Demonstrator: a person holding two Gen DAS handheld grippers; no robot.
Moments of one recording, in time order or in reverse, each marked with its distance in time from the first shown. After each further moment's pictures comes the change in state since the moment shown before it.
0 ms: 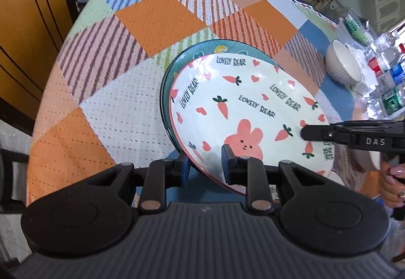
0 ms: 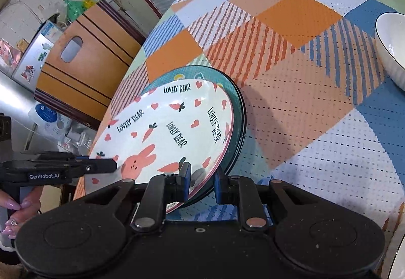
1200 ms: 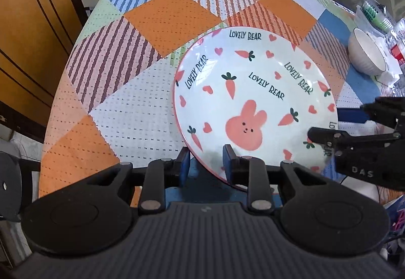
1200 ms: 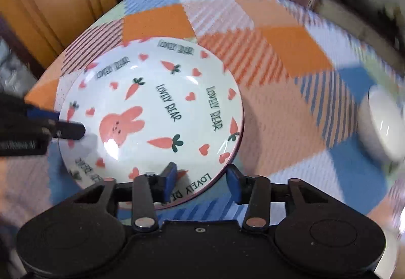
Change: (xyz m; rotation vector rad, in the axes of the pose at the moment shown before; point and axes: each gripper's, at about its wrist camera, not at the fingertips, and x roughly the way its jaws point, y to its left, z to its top) left arm 0.021 0.000 0.002 0.047 0.009 0.102; right arm 0.036 0.076 -0.010 -0.347 0.048 -0.450
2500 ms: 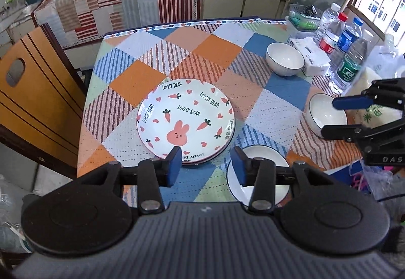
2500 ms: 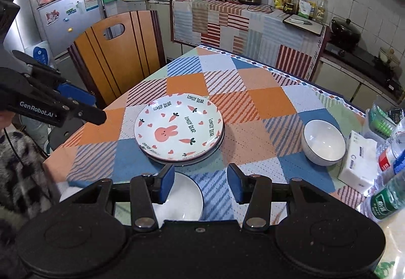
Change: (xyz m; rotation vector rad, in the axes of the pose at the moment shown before) left arm -0.192 -0.113 -0.045 0.237 -0.161 0.015; right arm -0.206 -0.048 -0.088 -0.059 -0.276 0.131
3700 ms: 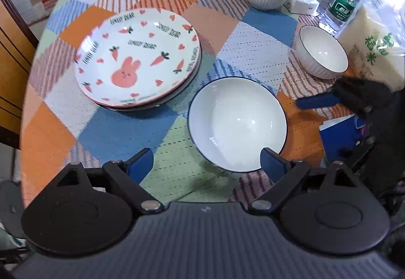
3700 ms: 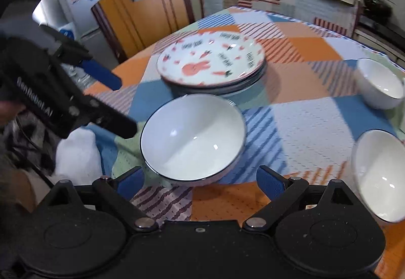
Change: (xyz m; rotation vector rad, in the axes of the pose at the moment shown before) left arm 0.106 -0.035 -0.068 0.035 0.166 -0.111; right arm 0.092 0.015 -0.105 -0.011 0.052 0.182
